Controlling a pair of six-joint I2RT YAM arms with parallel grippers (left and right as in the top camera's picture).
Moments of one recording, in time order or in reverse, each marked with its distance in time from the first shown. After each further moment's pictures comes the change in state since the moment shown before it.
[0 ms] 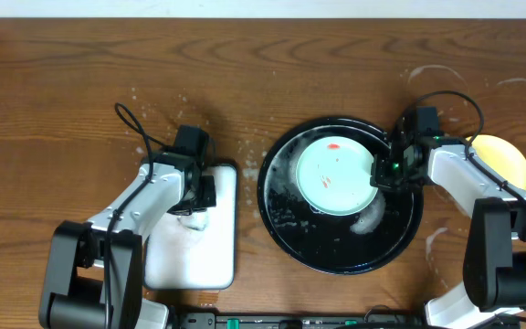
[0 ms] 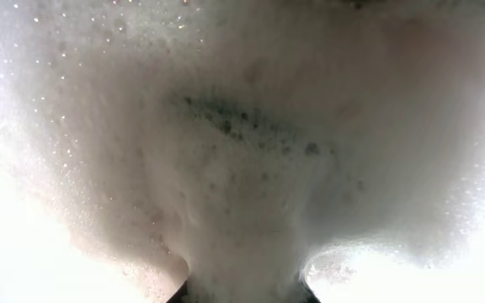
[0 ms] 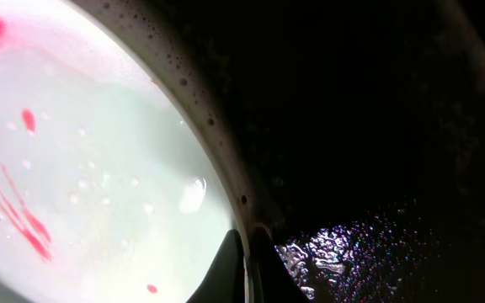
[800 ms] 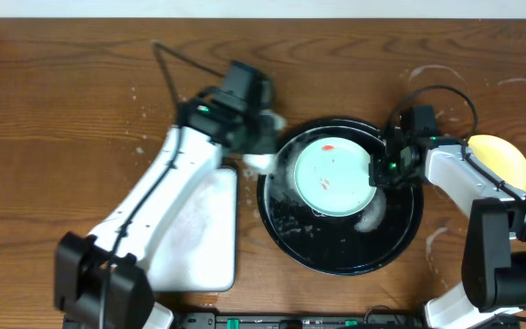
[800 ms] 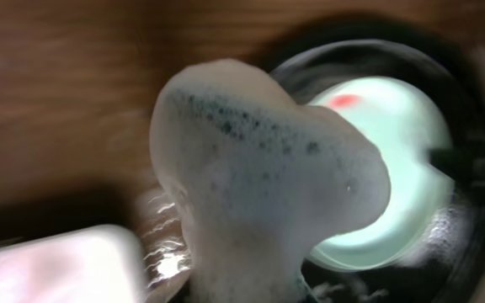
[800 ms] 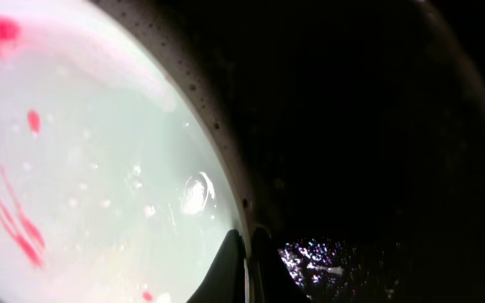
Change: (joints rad) left arm -0.270 0.042 0.552 -0.103 0.167 -0.049; right arm 0.024 0.000 -0.001 0.055 0.017 -0.121
